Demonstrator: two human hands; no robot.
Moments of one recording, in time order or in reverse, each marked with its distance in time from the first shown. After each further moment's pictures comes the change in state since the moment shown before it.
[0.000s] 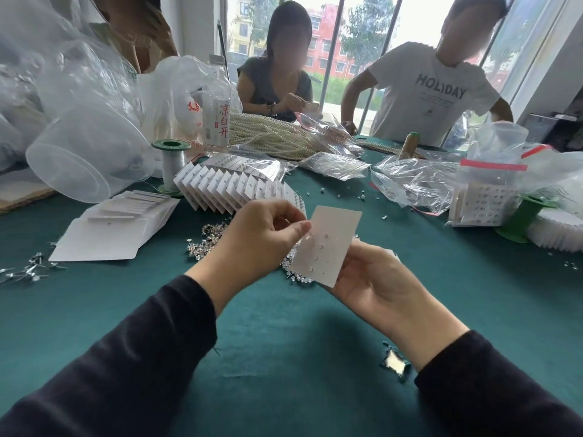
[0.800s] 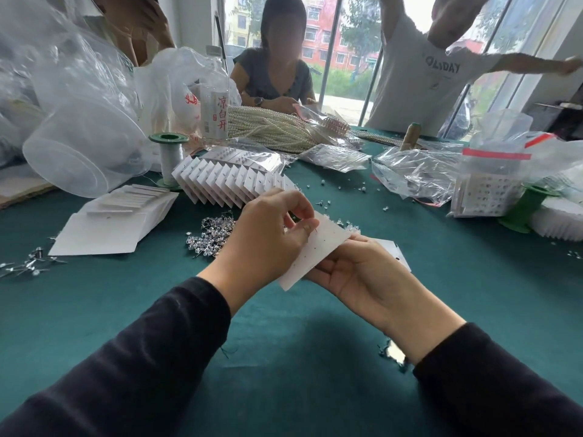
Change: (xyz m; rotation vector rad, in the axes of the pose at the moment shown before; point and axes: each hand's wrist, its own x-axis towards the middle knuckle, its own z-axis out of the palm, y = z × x) left_hand -0.003 0.003 0.012 0.260 0.140 0.168; right_hand -0.001 0.006 0.004 -0.103 -0.113 -0.036
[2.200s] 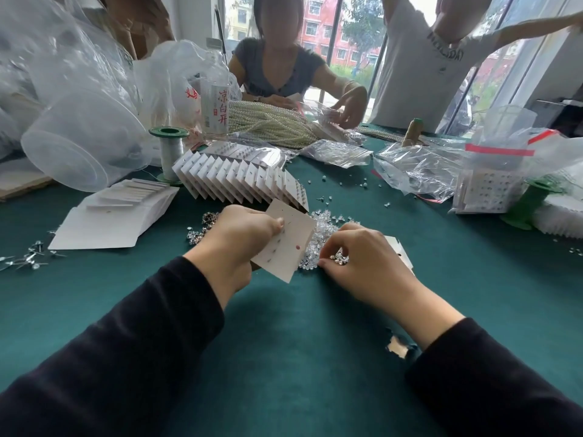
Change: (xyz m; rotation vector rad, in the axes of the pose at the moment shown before) left_hand 0.003 -0.006 -0.007 -0.649 0.020 -0.842; right_hand 0.009 -0.002 -0.021 -1.719 0.238 -0.360
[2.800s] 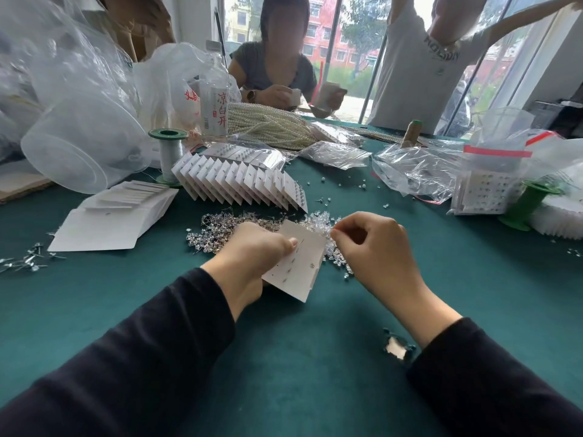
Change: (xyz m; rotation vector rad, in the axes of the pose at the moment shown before) left_hand 0.002 -0.012 0.011 0.081 -0.069 -0.099; right_hand 0.002 0.002 -0.002 0.285 0.337 0.151
